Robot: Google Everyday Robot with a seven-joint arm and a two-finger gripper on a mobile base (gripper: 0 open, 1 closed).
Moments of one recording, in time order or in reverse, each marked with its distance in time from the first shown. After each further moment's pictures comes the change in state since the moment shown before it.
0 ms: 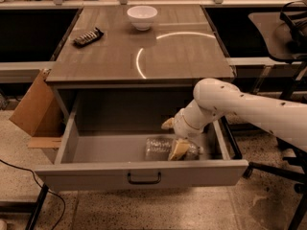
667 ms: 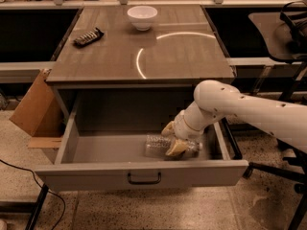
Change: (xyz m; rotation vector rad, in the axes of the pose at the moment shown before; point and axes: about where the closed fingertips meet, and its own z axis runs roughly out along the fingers) arm 0.001 0.004 0.003 -0.004 -0.002 0.001
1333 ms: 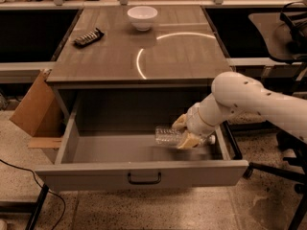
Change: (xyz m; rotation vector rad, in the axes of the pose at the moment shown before) arm 0.002 0.002 -0.053 0.081 0.006 -0.020
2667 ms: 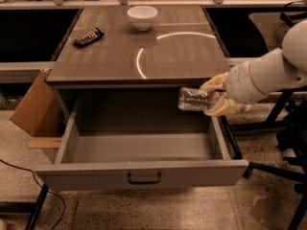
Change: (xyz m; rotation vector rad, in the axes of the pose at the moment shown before) arm -0.011 -0.026 -0.178 0.250 -0.053 -0.113
